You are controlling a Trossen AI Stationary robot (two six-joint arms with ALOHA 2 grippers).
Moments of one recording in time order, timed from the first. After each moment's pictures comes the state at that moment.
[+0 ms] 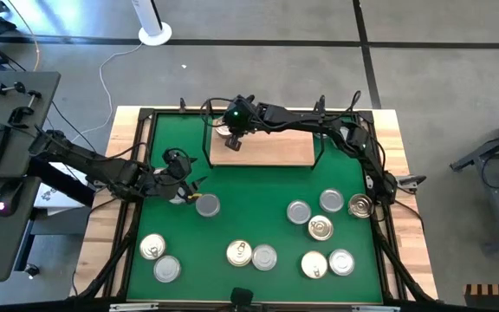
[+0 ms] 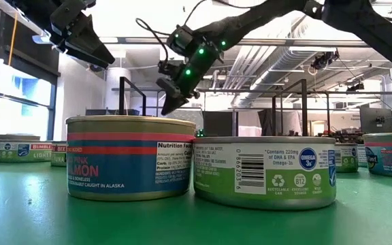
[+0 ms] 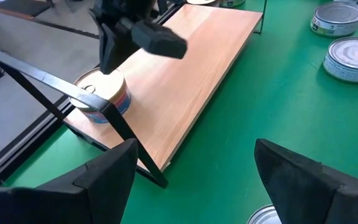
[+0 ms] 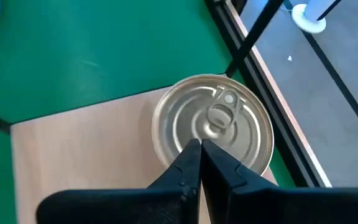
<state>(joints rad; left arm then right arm) -0.31 0.96 0.68 -0.51 -0.80 -0.43 -0.37 2.26 1.95 -0.49 0.07 -0.13</state>
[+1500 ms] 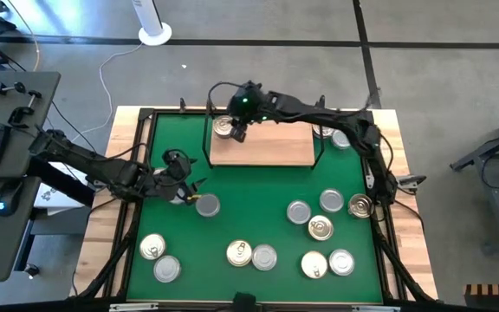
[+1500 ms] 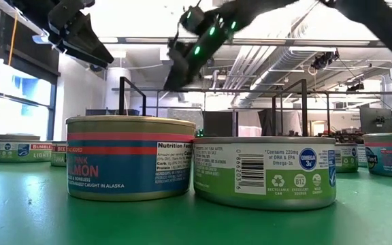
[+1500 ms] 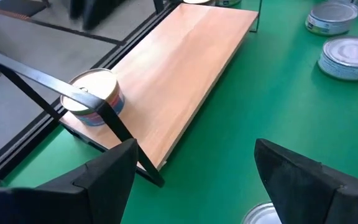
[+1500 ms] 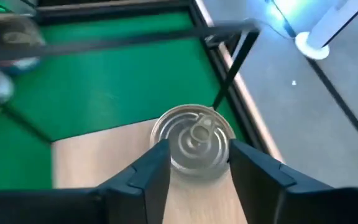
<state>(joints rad) -0.34 0.96 0.68 -0.52 -0.80 -0.44 -0.37 2.09 1.95 -0.55 0.00 -0.18</state>
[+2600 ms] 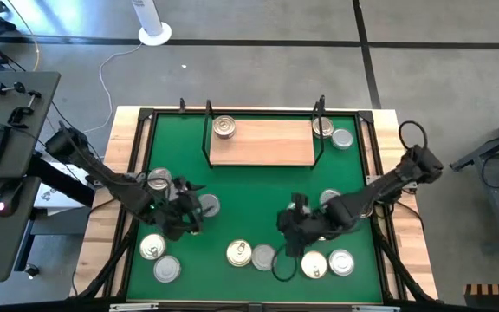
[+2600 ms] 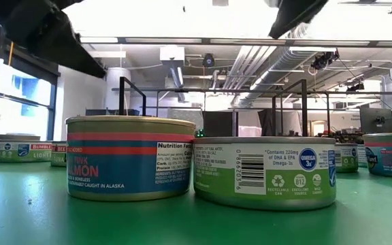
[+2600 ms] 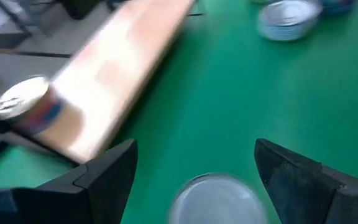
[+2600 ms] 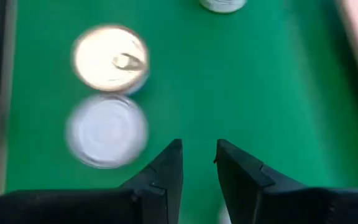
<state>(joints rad) -0.59 1.29 0.68 -0.32 -0.89 -0.50 0.52 1.64 1.33 -0.73 0.36 0.56</state>
